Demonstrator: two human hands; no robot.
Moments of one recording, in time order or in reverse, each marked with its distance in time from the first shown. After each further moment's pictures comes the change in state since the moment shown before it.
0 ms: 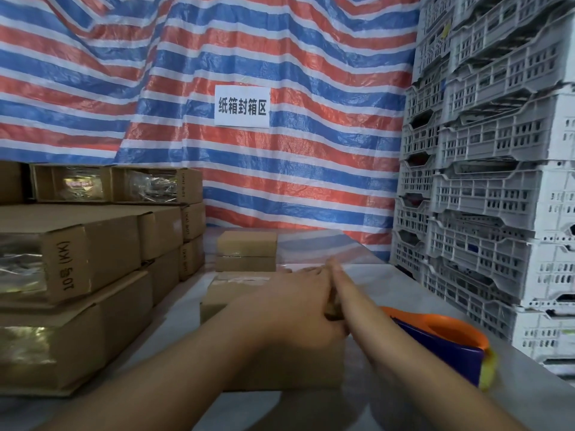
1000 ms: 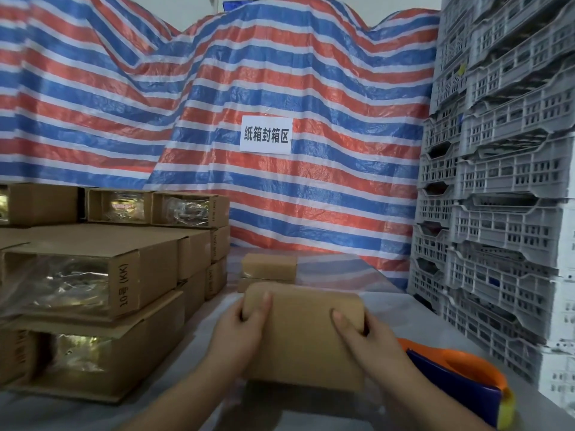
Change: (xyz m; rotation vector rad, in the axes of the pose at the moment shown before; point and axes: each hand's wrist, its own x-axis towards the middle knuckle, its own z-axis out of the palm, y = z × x) left_hand -0.072 -0.052 0.011 -1.064 0.631 -0.675; right_hand 0.006 0.009 0.001 -0.245 0.132 -0.053
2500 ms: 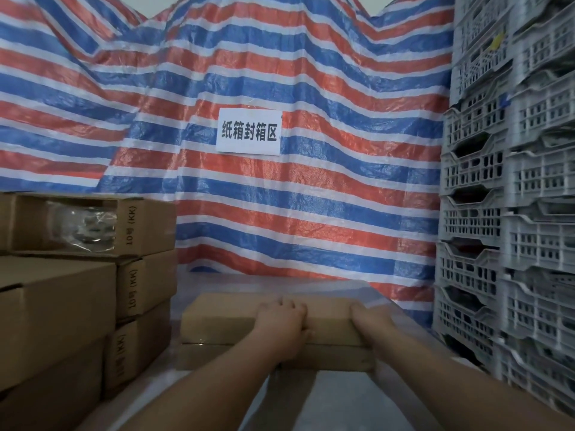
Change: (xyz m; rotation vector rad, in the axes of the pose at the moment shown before) left_hand 0.343 -0.064 0.178 1.406 -0.389 0.436; right_hand 0.405 0.112 0.011 -0.076 0.269 0.369
